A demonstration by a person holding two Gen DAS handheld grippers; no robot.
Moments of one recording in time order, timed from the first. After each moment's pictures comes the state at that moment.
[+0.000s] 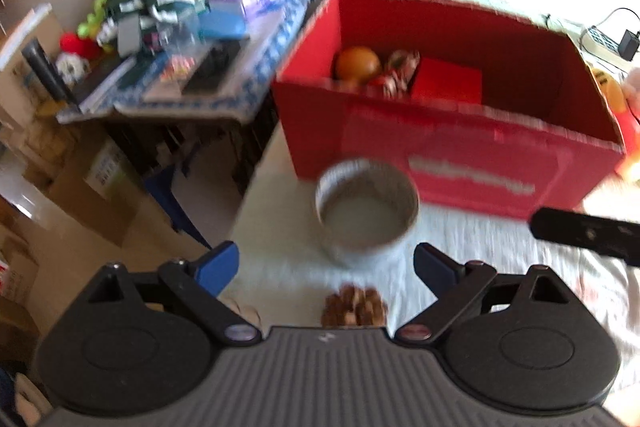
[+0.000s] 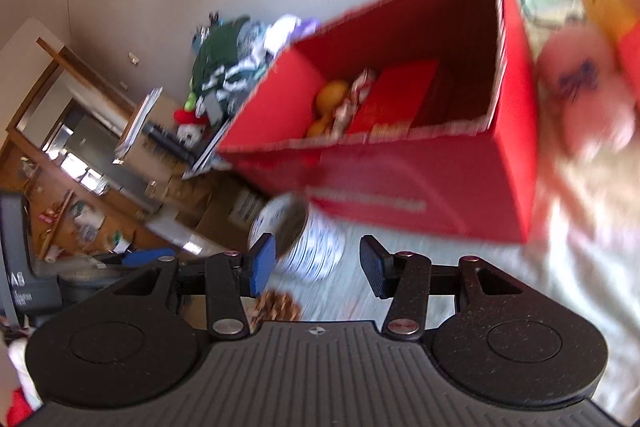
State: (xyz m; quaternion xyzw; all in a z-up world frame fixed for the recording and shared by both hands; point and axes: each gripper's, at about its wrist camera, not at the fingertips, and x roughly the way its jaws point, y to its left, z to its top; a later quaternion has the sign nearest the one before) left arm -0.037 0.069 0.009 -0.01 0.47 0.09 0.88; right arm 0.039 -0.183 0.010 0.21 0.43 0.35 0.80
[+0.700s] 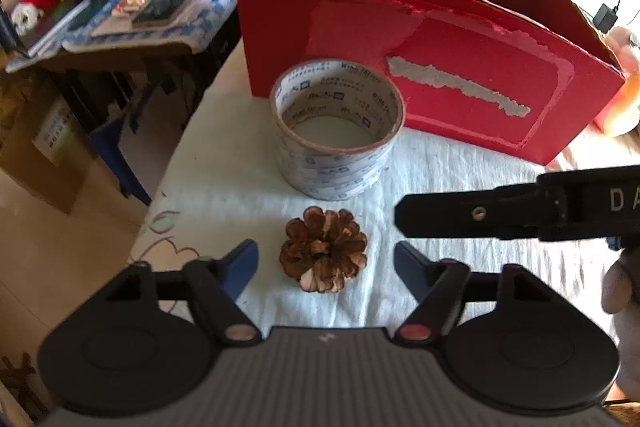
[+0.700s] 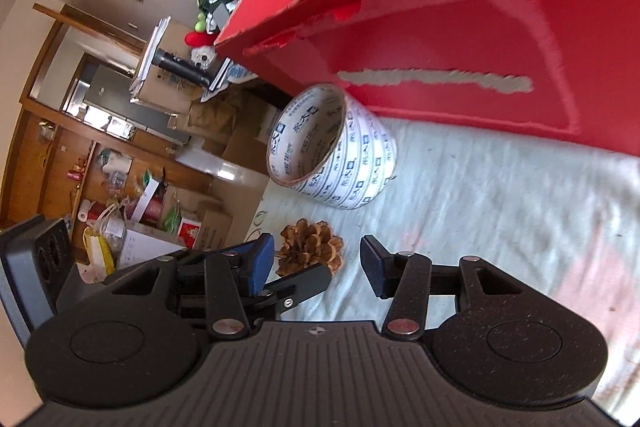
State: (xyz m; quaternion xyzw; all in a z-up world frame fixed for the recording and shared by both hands) left arm -0.046 0.078 -0.054 -0.06 0.51 0.03 0.86; right arm 0.037 -0.132 -0.033 0.21 0.53 0.40 0.71
